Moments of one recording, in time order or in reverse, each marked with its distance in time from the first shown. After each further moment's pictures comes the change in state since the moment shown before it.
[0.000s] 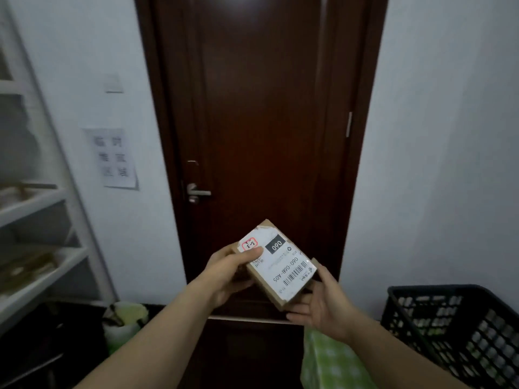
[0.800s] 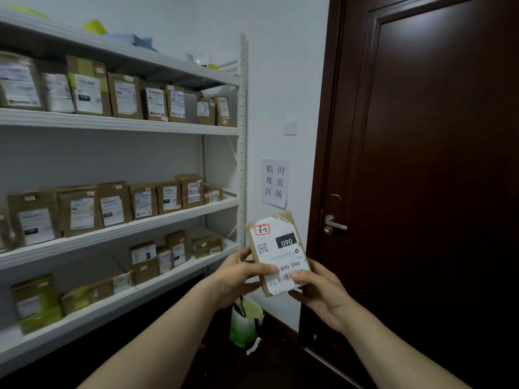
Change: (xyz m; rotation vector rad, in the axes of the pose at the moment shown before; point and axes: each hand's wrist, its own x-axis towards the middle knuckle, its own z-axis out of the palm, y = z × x) left_hand -0.165 0.029 -0.150 -0.047 0.339 0.235; right_hand -0.004 0.013 0.218 -0.197 -0.564 -0.176
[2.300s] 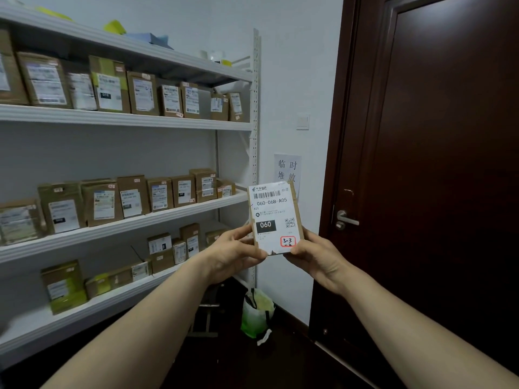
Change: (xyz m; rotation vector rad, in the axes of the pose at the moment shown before) left_hand -0.029 0.030 -0.011 -0.049 -0.013 0.055; right_hand 0.002 -0.034 0.030 -0.094 -0.169 -0.088
